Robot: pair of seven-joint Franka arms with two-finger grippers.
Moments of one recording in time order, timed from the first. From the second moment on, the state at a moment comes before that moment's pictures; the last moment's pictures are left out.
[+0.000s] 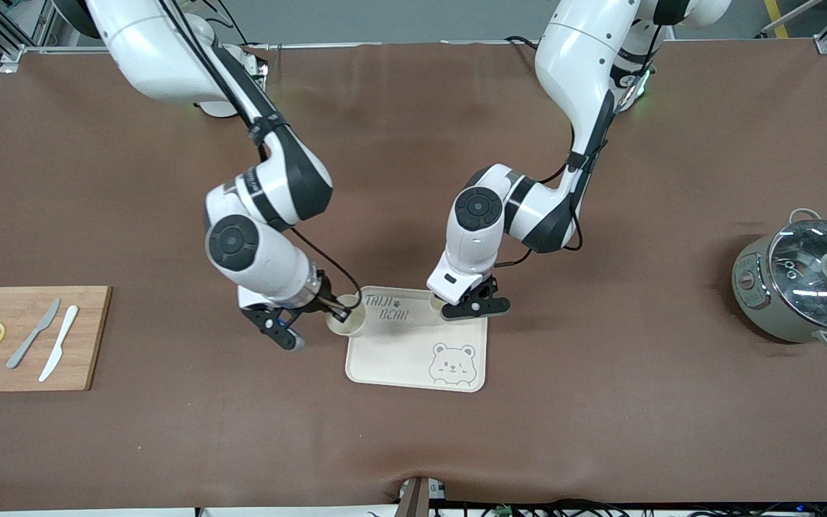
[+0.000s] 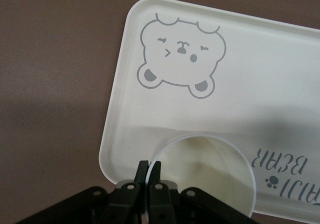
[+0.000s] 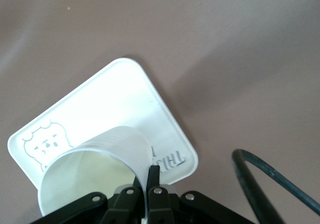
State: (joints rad) left arm -0.79 0.73 0.19 -1.51 -0.06 2.37 -0.73; right arm 0.43 0.67 0.08 -1.38 0.13 2.15 1.09
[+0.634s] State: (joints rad) left arm -0.77 0.73 0.19 -1.52 -0.06 2.39 -0.69; right arm 0.51 0.75 0.07 -1.37 0.03 2.28 1.21
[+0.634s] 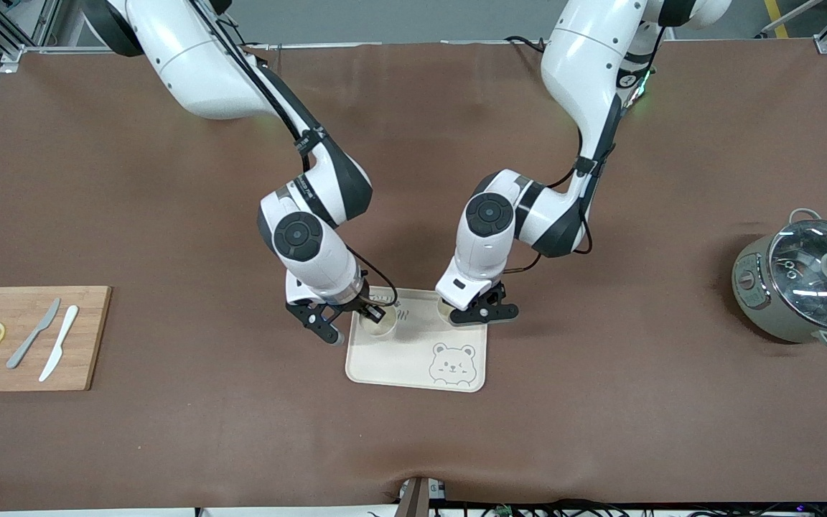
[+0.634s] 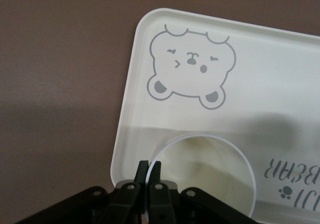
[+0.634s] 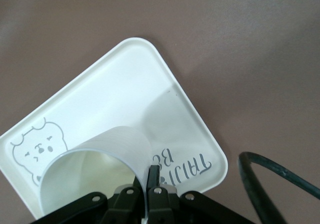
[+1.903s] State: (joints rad) left arm -0.74 0.82 0.20 -1.42 -0.06 2.41 -0.65; right arm 0.55 0.84 0.07 -1.37 -0.06 2.39 1.27
